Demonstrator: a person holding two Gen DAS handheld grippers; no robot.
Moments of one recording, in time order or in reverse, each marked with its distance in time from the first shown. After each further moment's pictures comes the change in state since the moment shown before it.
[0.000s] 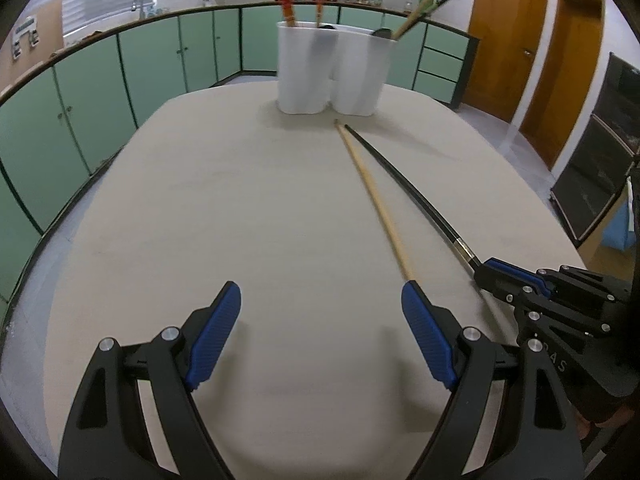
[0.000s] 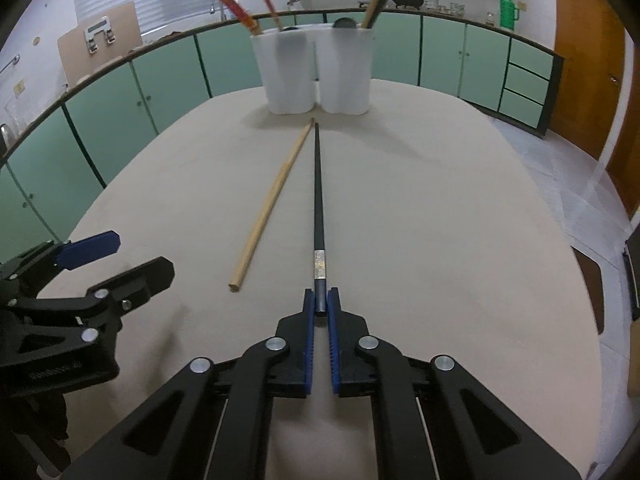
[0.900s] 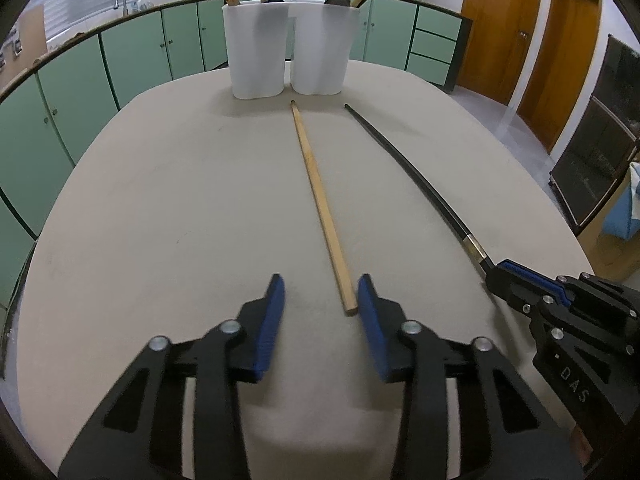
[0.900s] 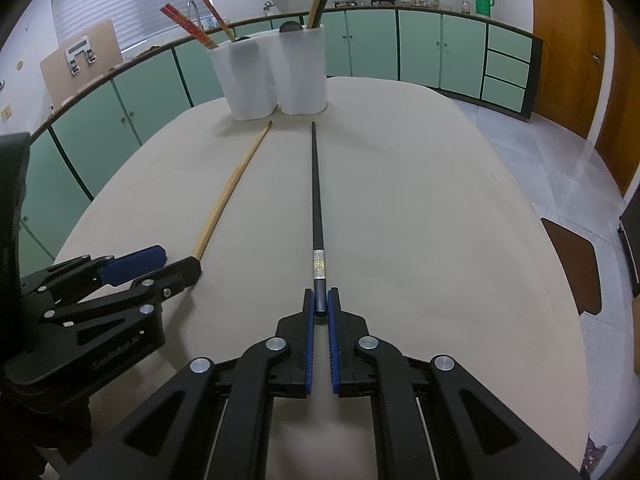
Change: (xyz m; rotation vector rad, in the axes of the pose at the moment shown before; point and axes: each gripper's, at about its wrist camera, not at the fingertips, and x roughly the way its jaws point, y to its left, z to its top) left arm 0.038 -0.044 0.006 0.030 0.052 0.009; right arm 0.000 -0.033 -0.004 0.075 -0.003 -0.010
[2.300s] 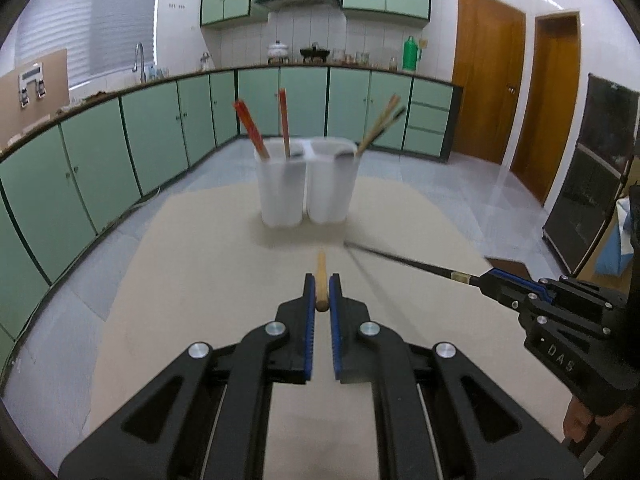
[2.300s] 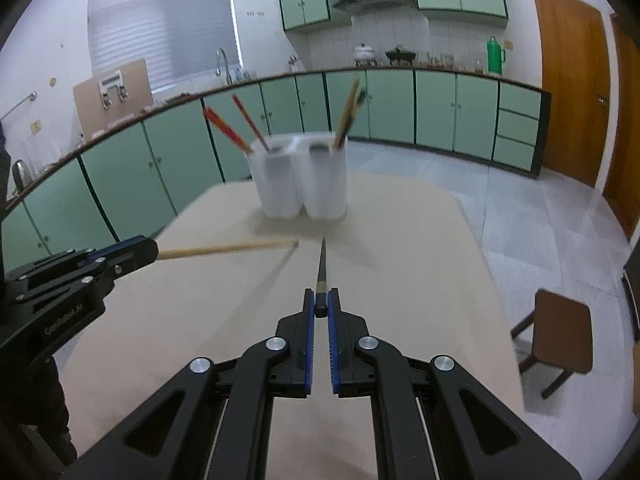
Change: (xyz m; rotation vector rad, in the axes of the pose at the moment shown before) left arm -0.118 0.011 0.048 0.009 -0.288 0.013; right arm -0.078 0.002 0.065 -0.063 -0.218 0.061
